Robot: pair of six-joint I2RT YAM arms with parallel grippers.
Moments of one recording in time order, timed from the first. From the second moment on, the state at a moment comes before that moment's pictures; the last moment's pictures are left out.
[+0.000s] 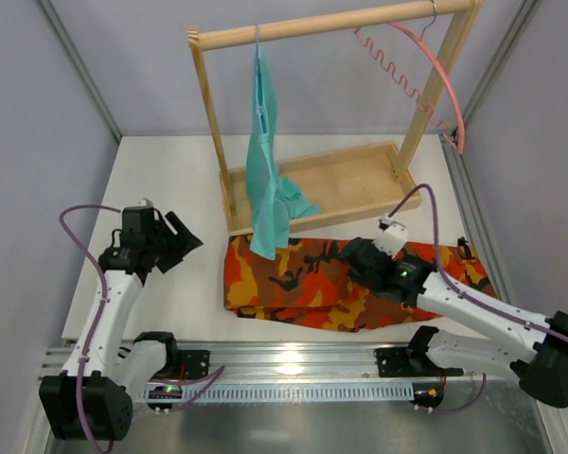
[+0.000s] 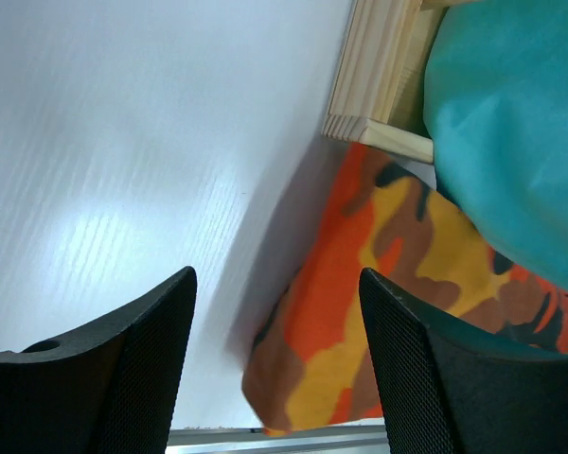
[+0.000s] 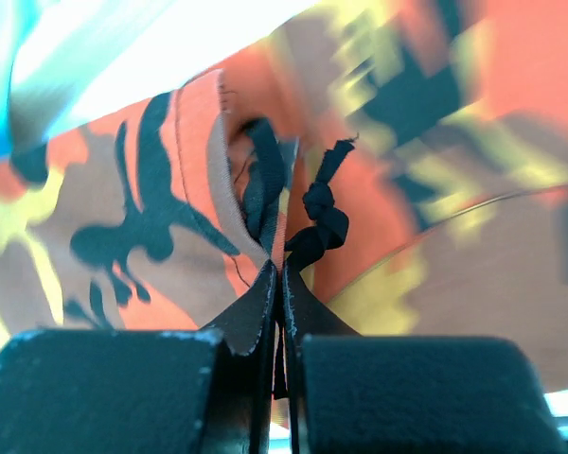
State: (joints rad) left arm -0.01 0.94 0.78 -0.69 0.14 -0.68; right arm 0.95 1.06 0.76 -0.73 0.56 1.22
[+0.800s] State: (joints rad) left arm -0.15 0.93 0.58 -0.53 0.23 -0.79; right arm 0.36 0.87 0.60 -0.65 0.16 0.78
